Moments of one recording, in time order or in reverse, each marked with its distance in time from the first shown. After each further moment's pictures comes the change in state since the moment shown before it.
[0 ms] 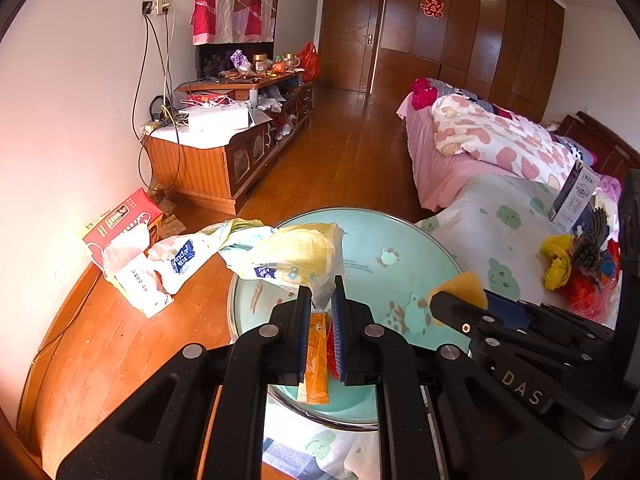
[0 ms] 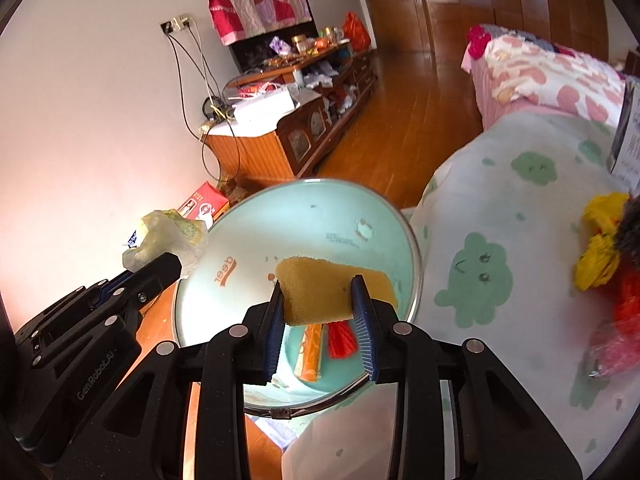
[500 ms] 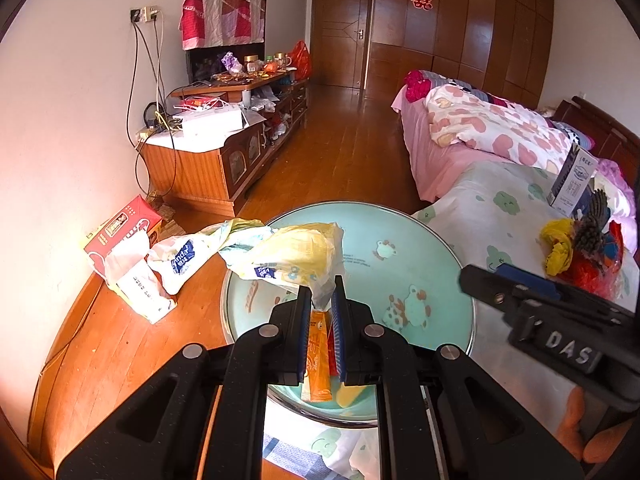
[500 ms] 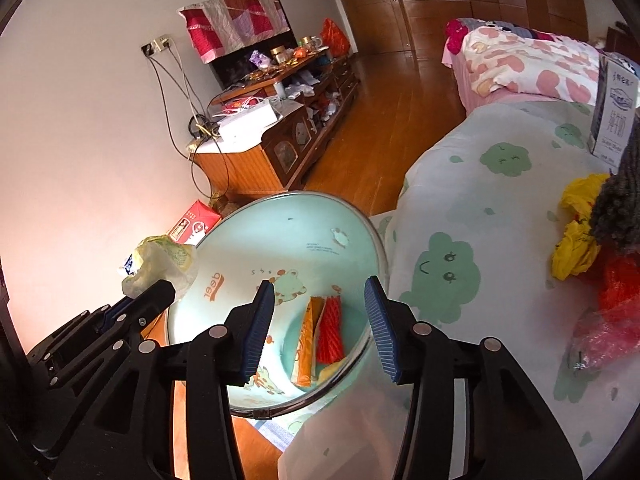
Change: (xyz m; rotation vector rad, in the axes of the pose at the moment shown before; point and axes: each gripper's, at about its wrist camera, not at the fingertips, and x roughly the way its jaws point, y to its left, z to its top) left arm 0.002 -0.009 -0.001 0.055 0.002 0.001; right arm -0.020 -0.022 -0.002 0.080 -0.062 -0.030
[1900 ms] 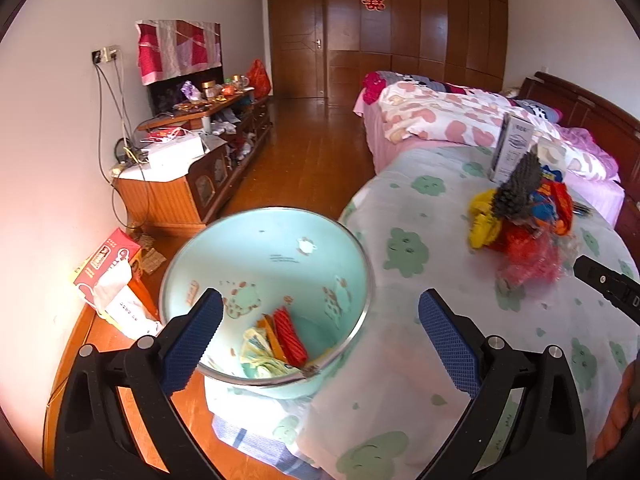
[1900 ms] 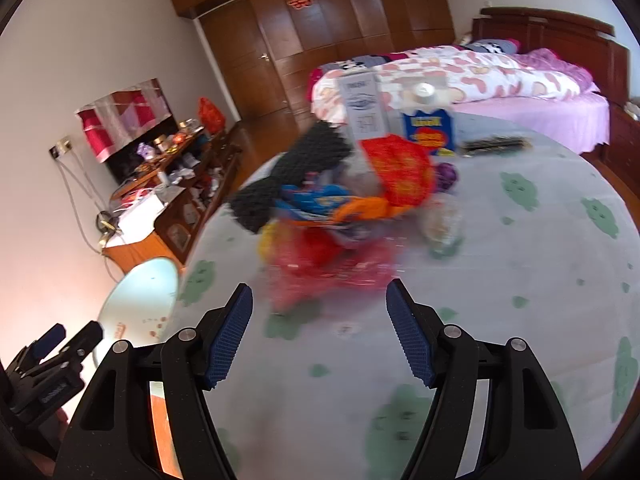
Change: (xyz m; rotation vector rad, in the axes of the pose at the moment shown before) left arm -0.044 -0.082 -0.018 0.132 -0.040 -0.068; right arm -0.146 -0.141 -0.064 0.282 -0.238 -0.335
